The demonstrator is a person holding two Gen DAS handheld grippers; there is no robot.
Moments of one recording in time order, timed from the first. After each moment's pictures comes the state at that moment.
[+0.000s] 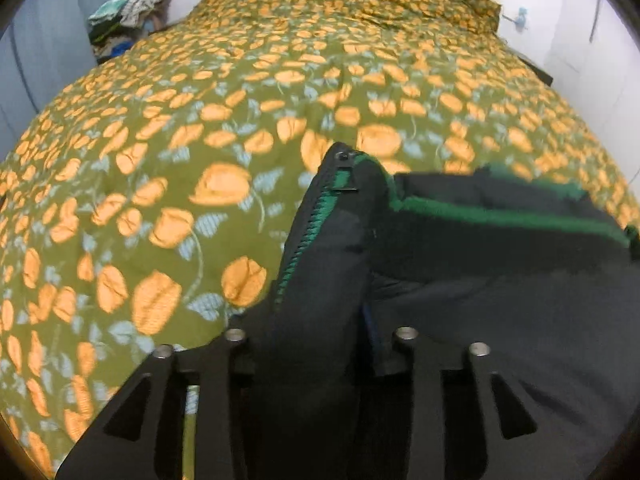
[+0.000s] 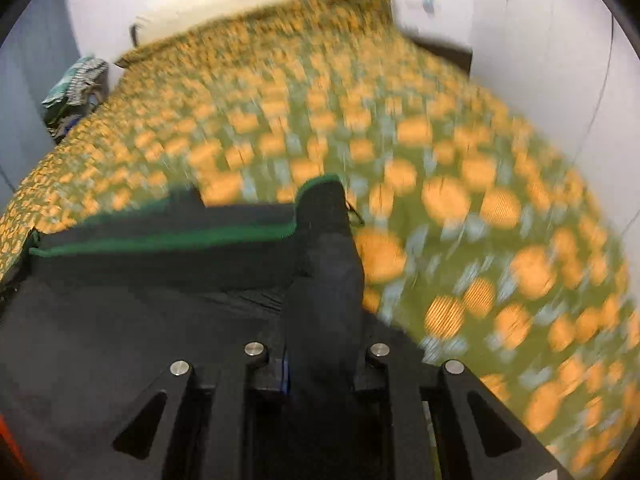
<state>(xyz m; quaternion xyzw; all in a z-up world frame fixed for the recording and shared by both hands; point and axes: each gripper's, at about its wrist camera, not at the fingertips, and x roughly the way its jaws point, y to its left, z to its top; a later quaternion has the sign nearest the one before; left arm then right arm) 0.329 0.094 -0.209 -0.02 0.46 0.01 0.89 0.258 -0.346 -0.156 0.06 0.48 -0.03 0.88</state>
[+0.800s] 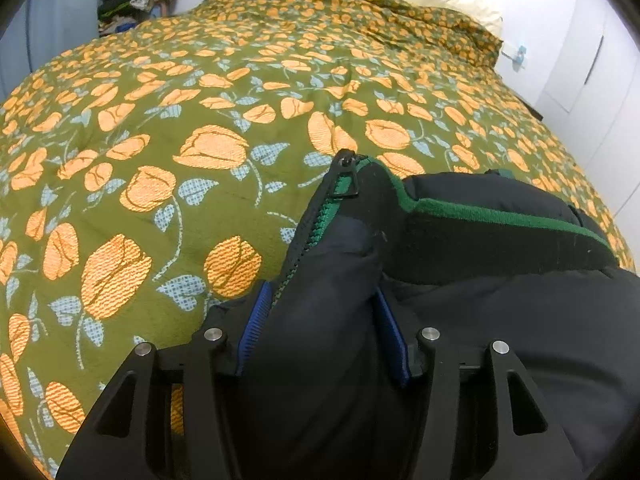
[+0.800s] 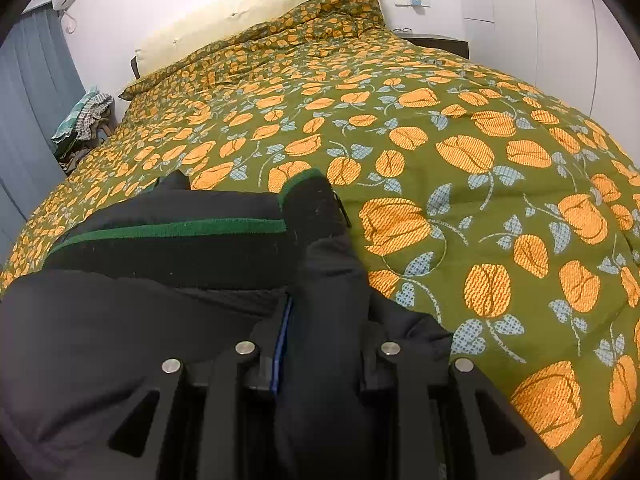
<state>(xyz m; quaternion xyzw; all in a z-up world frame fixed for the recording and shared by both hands) 0.329 0.106 -0.234 -0.10 0.43 -0.01 0.90 0.250 -0.353 -0.195 0.11 0.42 -0.01 0.90</state>
